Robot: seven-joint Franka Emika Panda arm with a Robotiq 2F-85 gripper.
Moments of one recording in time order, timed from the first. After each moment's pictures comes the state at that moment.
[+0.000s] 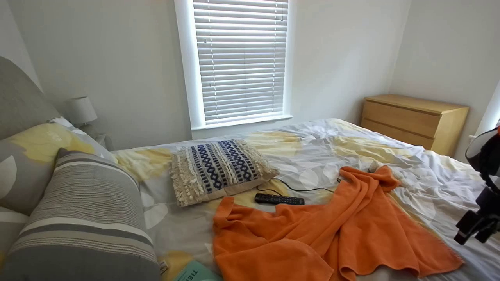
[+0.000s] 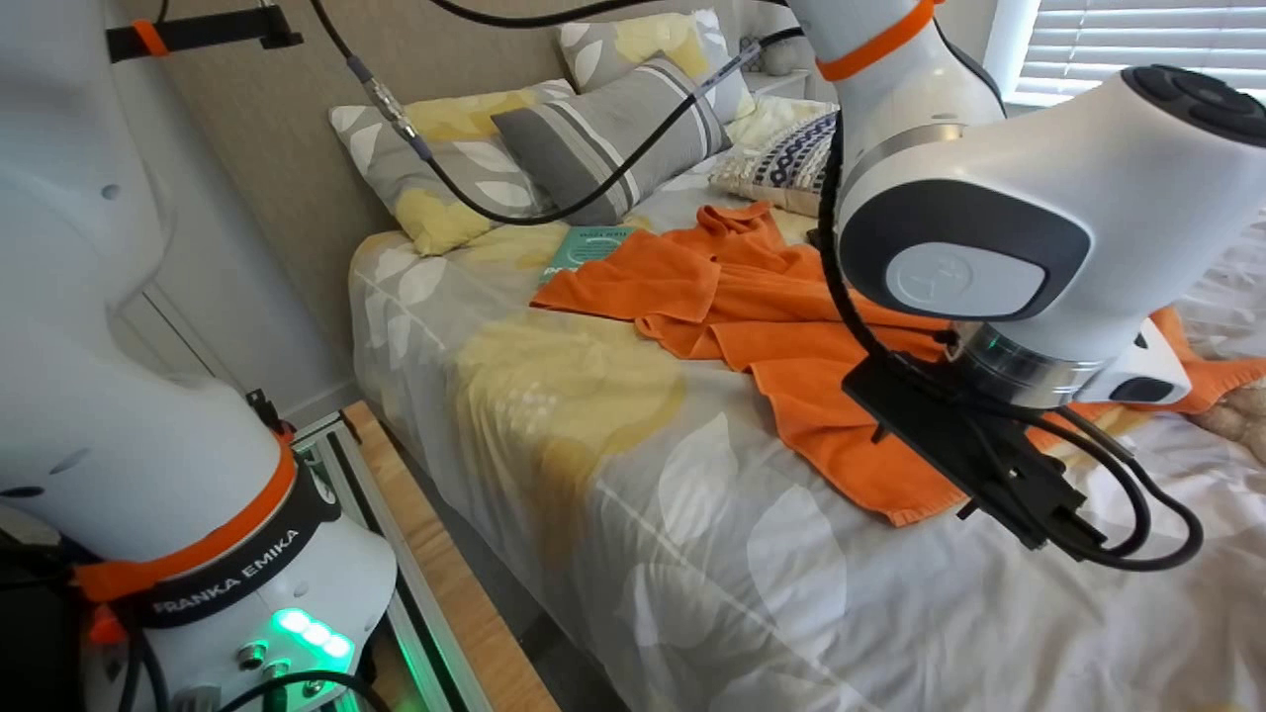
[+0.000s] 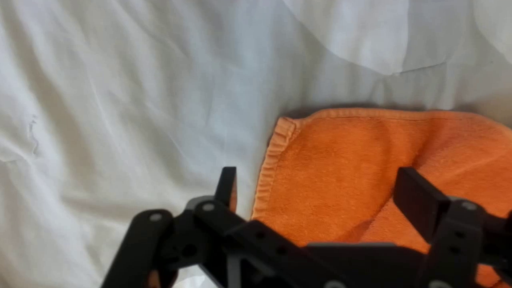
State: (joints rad) arm -0.40 0.52 -0.18 -2.09 0.48 2.49 -0.89
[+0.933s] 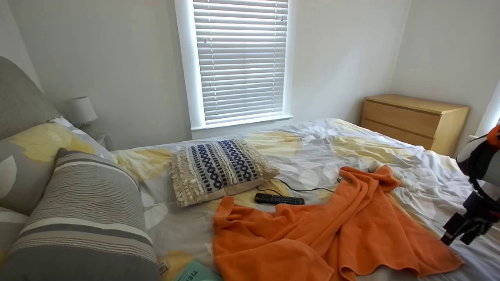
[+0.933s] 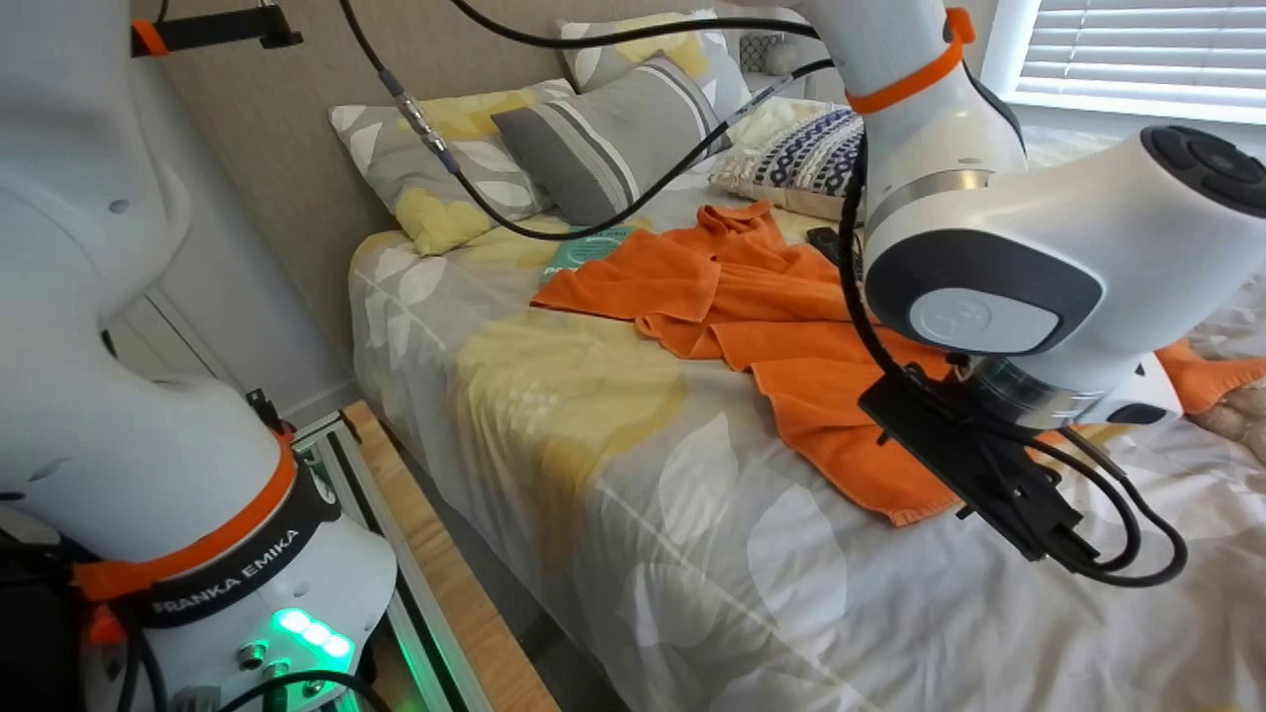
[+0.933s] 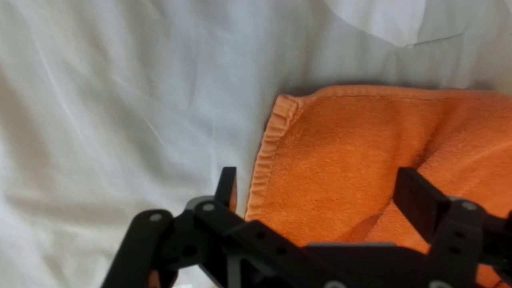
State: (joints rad) arm -0.52 0.63 -0.06 -2.00 0.48 2.49 -0.90
